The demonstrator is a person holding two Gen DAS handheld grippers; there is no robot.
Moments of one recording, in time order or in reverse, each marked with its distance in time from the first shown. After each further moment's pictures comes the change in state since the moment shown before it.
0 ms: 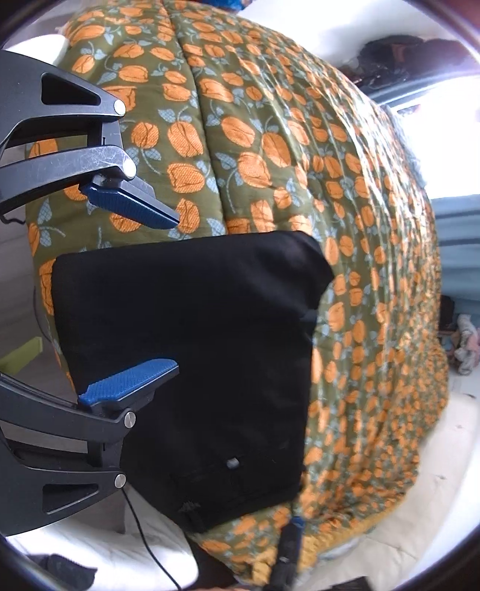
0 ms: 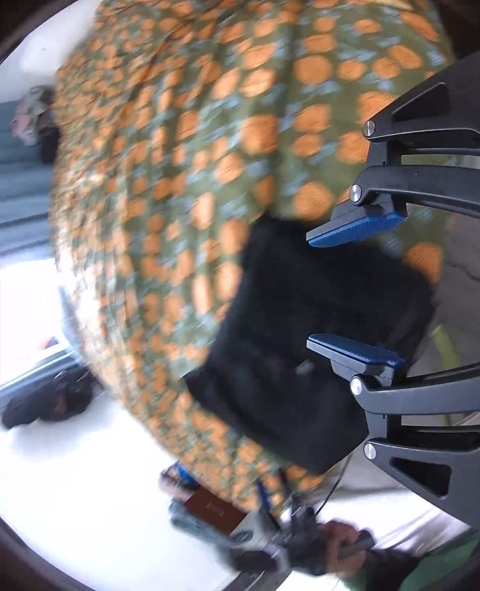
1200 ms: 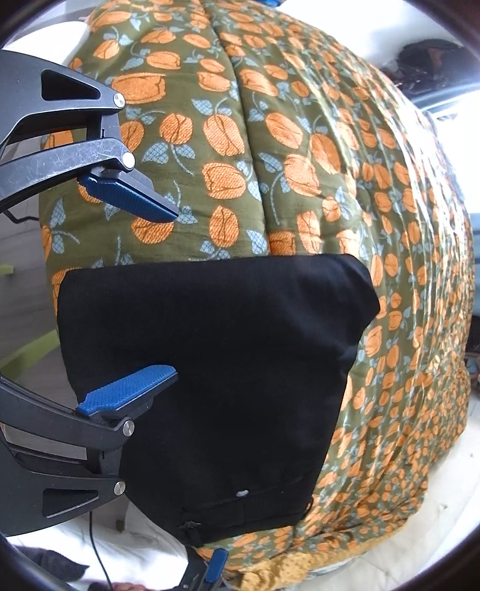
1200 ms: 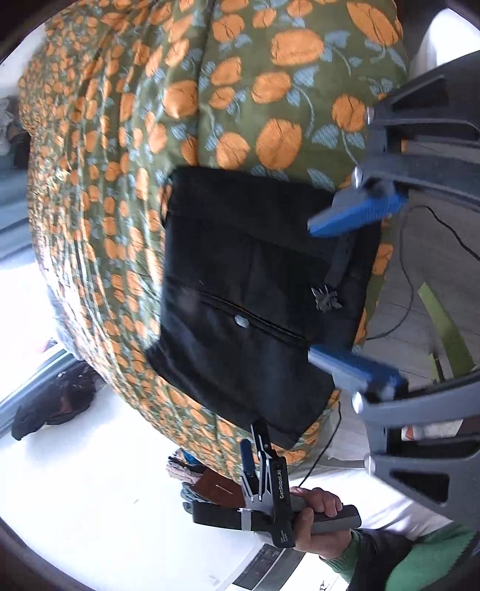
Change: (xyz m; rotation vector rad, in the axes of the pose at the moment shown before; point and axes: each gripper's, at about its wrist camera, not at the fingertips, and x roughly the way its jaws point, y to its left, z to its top) left arm 0.022 0.028 -0.007 -0.104 0.128 -0.046; right arm 0.002 -0.003 -0.082 0.131 0.055 -0.004
